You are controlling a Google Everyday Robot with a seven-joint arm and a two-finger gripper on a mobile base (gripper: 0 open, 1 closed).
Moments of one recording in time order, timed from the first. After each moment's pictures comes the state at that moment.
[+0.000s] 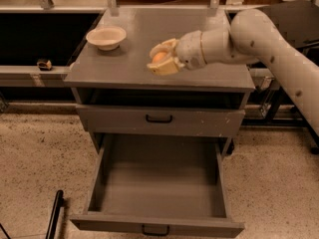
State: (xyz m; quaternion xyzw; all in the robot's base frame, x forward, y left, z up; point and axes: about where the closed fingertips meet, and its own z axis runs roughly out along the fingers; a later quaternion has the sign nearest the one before) arm 0.677 0.008 0.892 -0.58 0.59 0.26 0.49
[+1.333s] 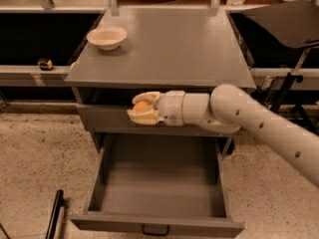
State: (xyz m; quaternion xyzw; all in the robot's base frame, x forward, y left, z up) arm 0.588 0.058 0.797 -0.49 0.61 0.35 0.52
